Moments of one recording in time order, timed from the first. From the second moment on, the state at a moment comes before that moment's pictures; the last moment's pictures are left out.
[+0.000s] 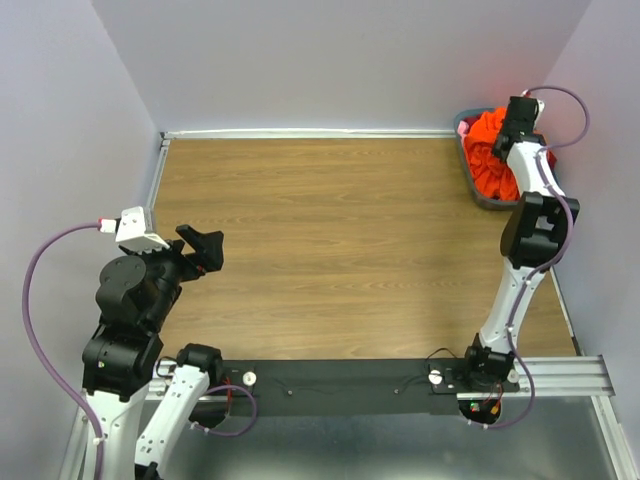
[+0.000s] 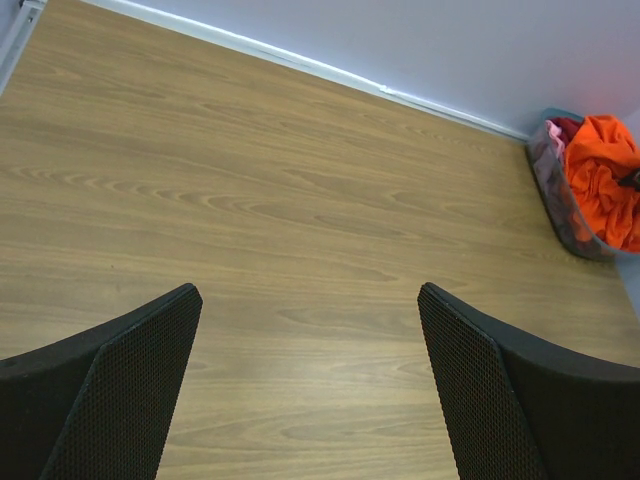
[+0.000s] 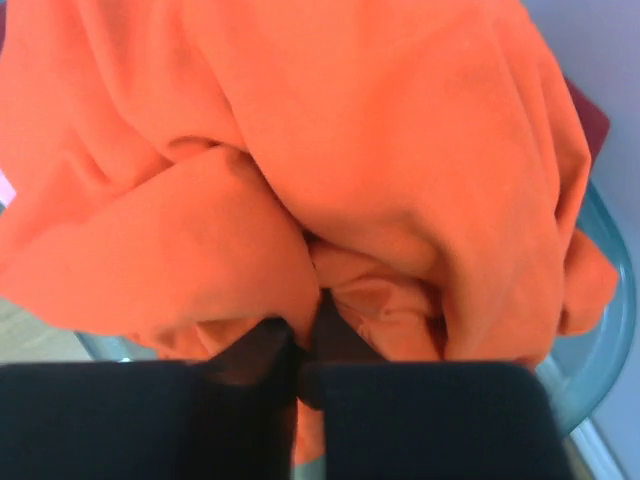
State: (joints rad) left arm -0.20 0.46 1.05 -0.77 -0.07 -0.43; right arm -0.18 2.20 1.96 -0.44 0.31 0.18
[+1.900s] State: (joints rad) left arm -0.37 0.82 0.71 -0.38 0.17 -0.53; right arm 0.52 1.15 0.92 -0.53 0.22 0.45
